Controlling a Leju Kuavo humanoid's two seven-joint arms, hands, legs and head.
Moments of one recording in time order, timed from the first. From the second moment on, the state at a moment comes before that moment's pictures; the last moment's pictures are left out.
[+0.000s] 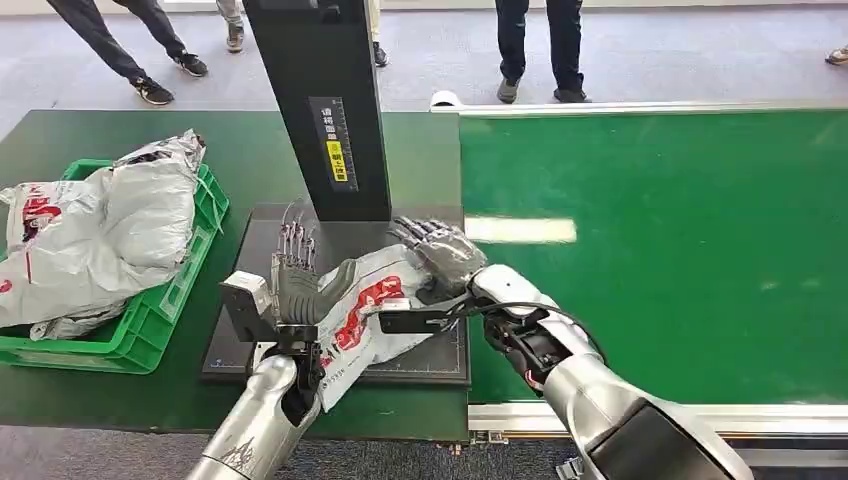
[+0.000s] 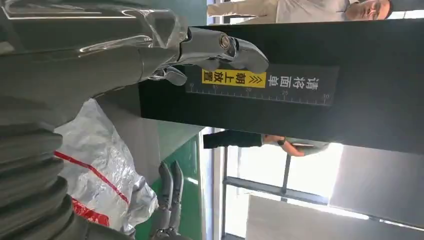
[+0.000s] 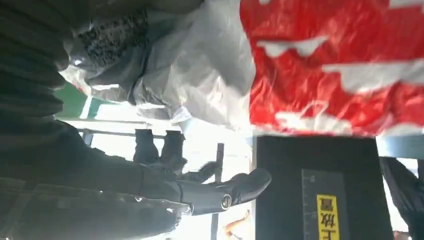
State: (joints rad) left arm -0.39 -0.19 -0.25 -1.05 0.24 0.20 -0.70; right arm -0.88 0.15 0.77 -0.31 0.93 -0.35 -0.38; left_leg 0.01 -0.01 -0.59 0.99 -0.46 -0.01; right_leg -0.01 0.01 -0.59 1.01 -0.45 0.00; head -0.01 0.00
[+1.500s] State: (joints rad) left arm -0.36 -0.19 -0.22 -1.07 0.22 0.21 -0.70; right arm -0.86 0.18 0.49 -0.51 0.68 -0.43 -0.62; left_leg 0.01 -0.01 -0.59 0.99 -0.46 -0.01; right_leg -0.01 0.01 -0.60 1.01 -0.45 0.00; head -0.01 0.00
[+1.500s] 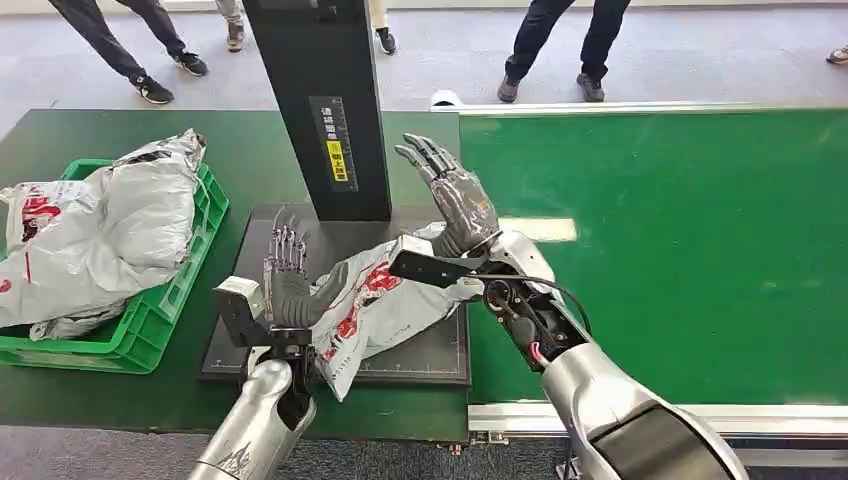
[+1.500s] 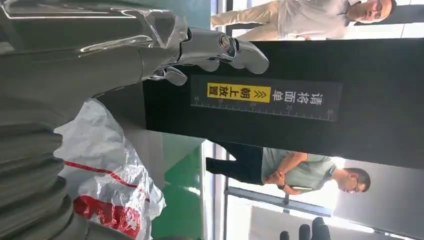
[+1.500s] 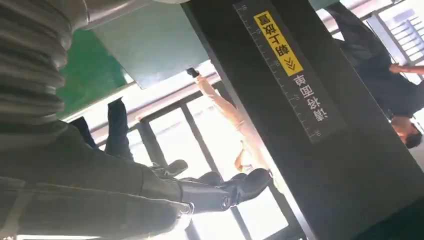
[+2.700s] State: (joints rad) left arm -0.28 -0.17 -0.17 -1.17 0.21 0.25 -0.67; right arm -0.45 0.12 0.10 -1.17 0.07 -0.23 -0.49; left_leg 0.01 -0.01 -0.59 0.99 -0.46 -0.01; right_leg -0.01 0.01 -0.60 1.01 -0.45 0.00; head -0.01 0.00
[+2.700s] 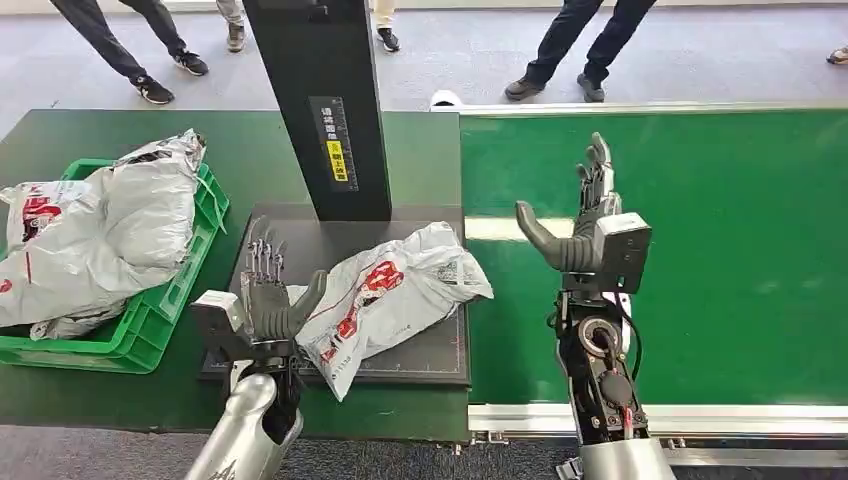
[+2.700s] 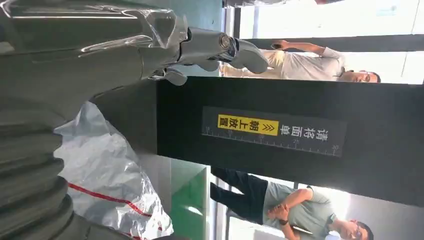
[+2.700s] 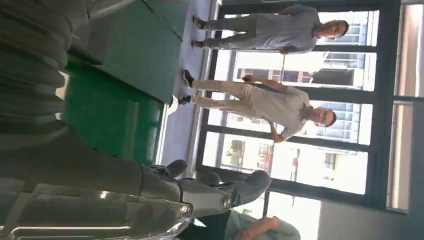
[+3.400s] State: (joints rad) left arm -0.28 -0.17 -0.17 -1.16 0.19 0.24 -0.66; right arm -0.28 0.11 0.01 -1.20 0.04 -0.18 -0.35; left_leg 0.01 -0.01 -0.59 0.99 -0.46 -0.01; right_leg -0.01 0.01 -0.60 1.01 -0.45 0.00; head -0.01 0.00
